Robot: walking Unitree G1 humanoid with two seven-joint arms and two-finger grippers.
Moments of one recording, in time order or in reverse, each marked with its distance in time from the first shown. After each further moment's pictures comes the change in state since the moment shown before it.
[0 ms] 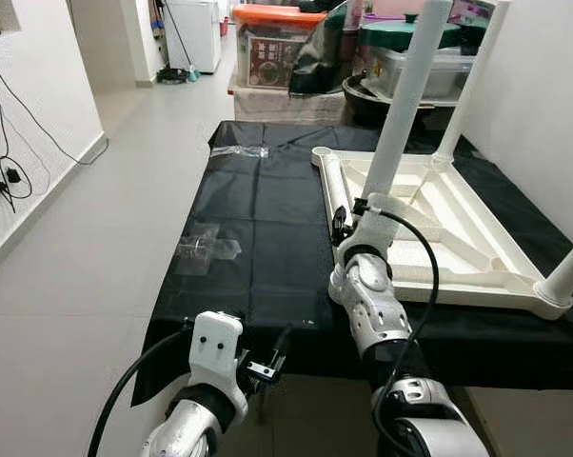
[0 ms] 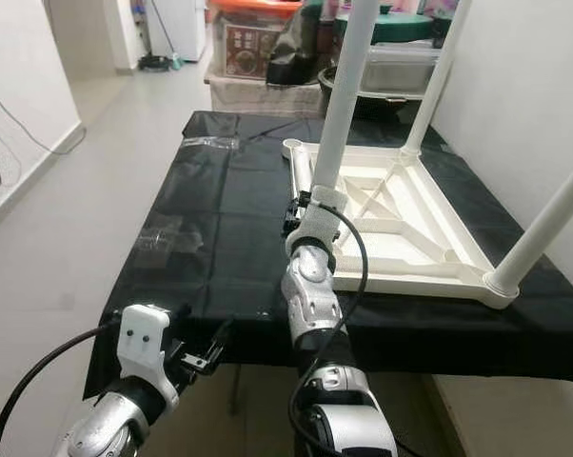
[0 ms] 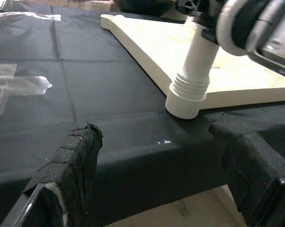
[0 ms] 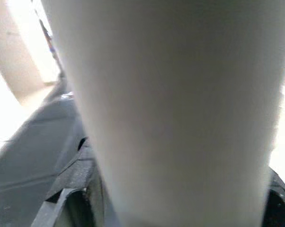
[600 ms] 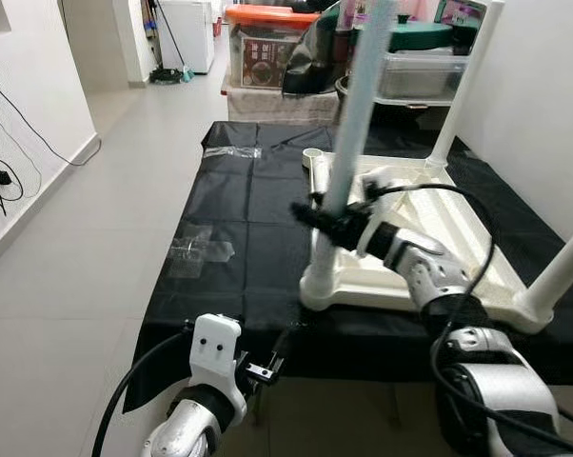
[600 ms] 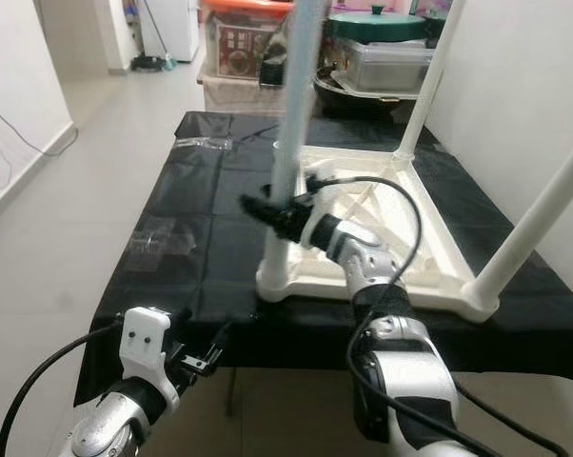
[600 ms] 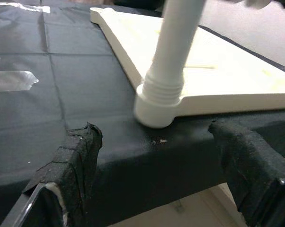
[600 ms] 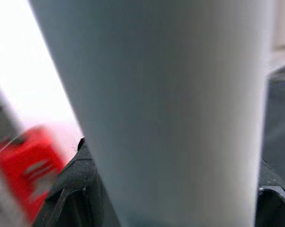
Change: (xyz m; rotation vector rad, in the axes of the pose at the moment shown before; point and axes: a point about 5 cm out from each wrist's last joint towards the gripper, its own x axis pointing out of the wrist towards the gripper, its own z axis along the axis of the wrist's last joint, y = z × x) left arm 0.003 0.001 -0.006 -0.005 0.009 -0.017; right arm 0.006 0.009 0.030 -0.019 0.232 1.124
